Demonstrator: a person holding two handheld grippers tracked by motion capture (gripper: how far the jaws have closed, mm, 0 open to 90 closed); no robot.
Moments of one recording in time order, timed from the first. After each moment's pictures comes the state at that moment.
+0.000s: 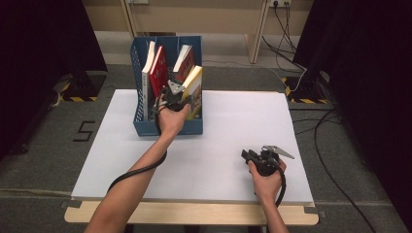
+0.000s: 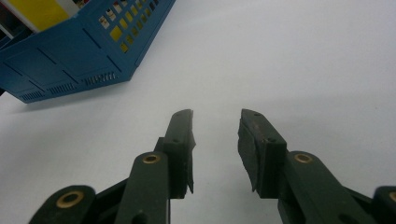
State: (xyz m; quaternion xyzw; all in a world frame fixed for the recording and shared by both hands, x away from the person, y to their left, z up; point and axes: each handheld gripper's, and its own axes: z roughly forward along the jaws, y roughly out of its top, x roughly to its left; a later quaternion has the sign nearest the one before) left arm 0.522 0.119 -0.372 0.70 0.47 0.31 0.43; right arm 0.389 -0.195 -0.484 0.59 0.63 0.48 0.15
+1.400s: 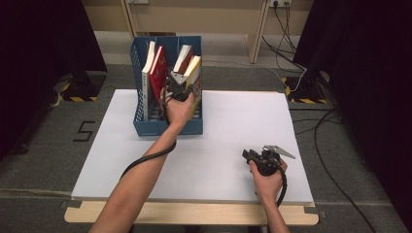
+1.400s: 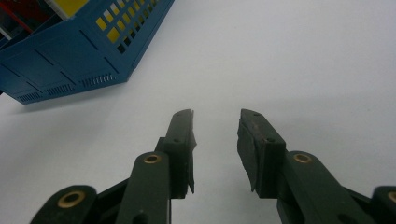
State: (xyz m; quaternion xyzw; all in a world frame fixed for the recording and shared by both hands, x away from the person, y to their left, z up) left arm 0.559 0.106 -0.370 0.66 0.50 0.34 0.45; right arm 0.390 -0.198 -0.484 0.60 0.63 0.48 0.14
